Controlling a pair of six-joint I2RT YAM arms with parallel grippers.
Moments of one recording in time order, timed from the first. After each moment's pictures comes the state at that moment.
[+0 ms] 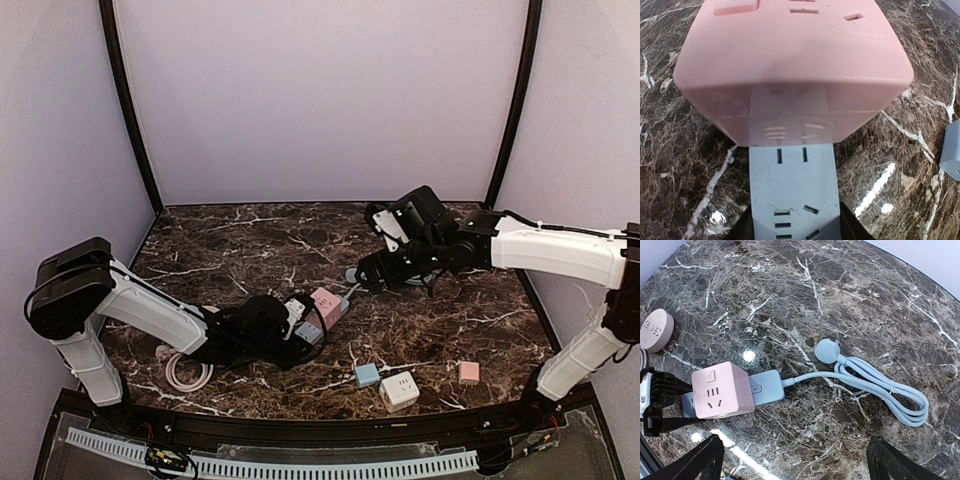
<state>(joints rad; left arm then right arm) -1.06 1.73 0.69 0.26 -0.17 -0.27 0.86 1.49 1.17 -0.51 0.12 0.22</state>
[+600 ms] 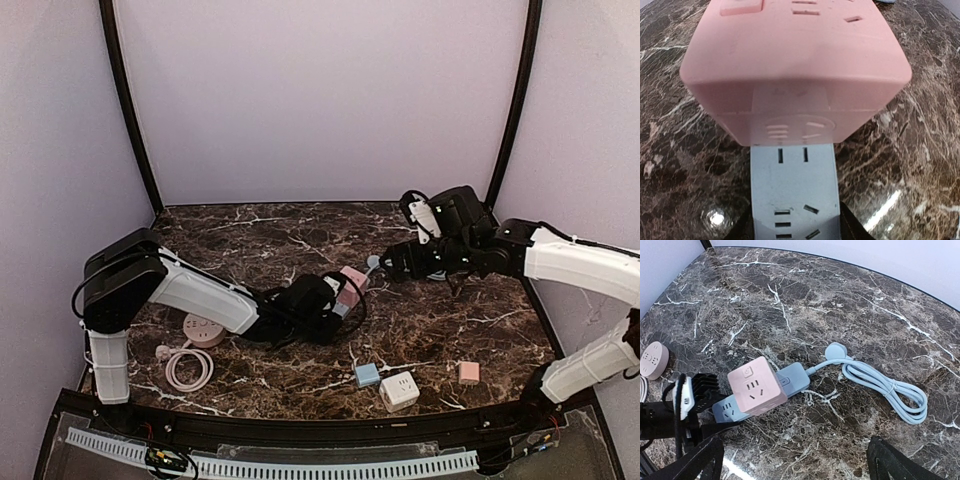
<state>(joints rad) -1.05 1.99 1.08 0.12 -0.27 -0.31 0.76 1.30 1.00 -0.41 0.13 0.25</state>
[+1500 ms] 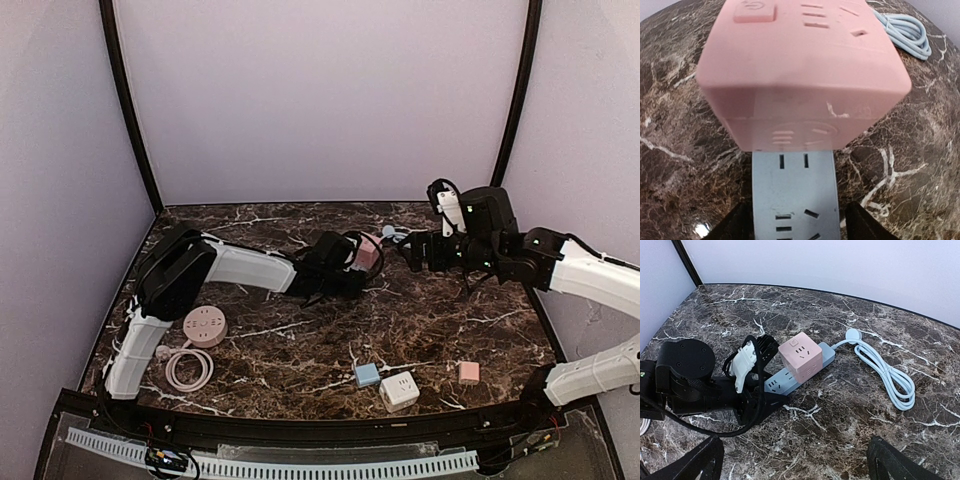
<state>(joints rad) -0.90 2.35 1.65 0.00 -0.17 -0.31 0.74 1.13 0.92 -0.34 0.22 0.29</state>
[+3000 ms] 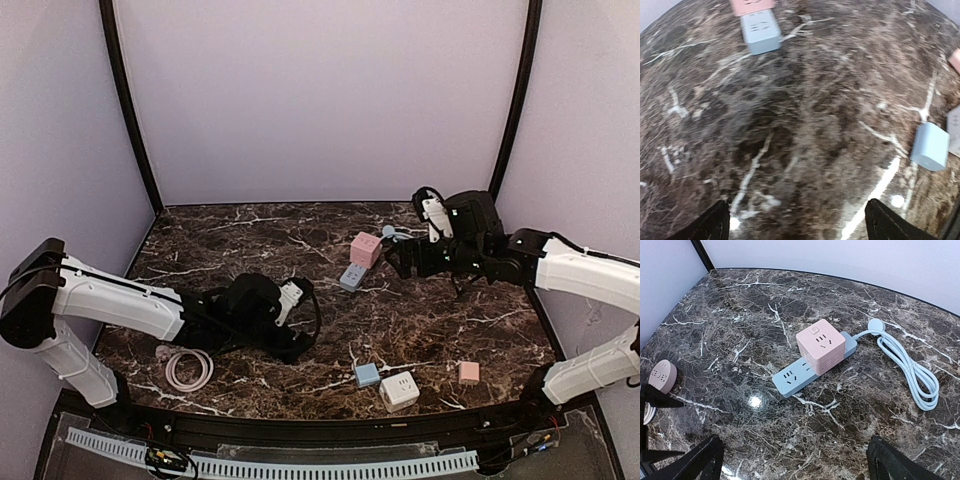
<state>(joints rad) -1.04 1.54 0.77 -0.01 -0.19 -0.18 0.74 1.21 0.91 -0.30 0.14 0.28</state>
